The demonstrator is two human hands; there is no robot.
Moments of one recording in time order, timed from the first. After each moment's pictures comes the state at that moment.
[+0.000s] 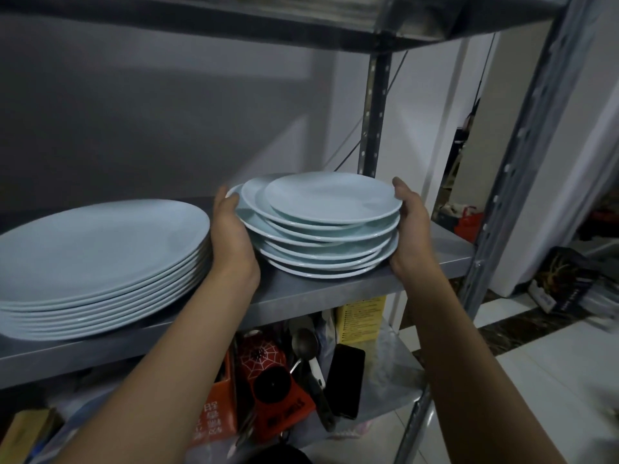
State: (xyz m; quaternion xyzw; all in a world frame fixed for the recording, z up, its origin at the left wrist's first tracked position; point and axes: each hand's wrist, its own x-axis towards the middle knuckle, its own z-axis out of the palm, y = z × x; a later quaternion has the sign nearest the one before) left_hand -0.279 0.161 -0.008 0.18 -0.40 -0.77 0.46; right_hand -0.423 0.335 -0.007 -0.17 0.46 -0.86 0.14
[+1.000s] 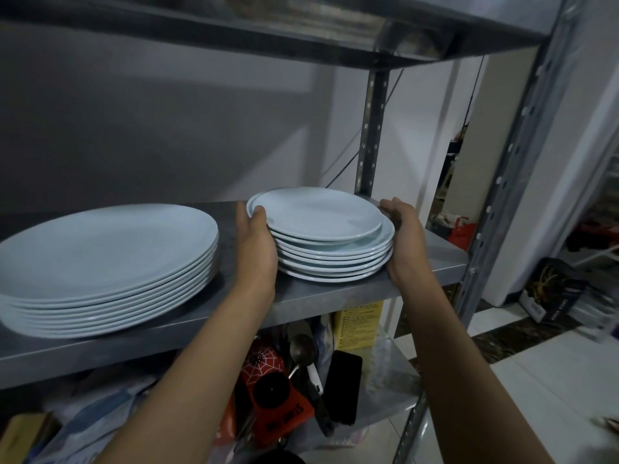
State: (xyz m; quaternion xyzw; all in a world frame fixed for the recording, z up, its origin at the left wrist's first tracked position) left_hand -0.266 0.197 -0.006 0.23 -0.57 -0.66 0.44; right_hand -0.412 0.333 -0.010 -0.16 0.53 -0.83 0.10
